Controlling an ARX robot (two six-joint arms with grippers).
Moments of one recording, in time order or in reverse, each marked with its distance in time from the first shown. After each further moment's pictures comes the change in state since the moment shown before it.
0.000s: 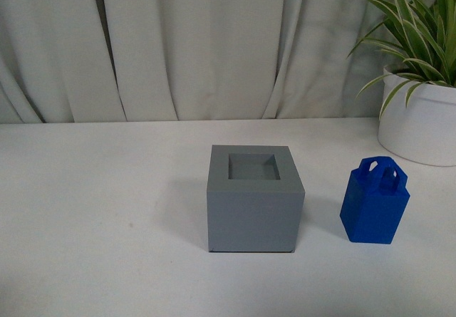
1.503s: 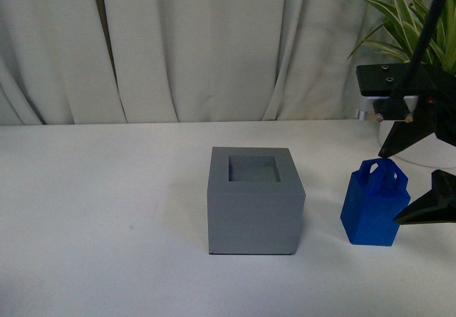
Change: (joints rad) left arm 0.000 0.000 0.000 0.000 0.000 0.000; right arm 0.150 1.769 1.384 -0.730 -0.174 -1.208
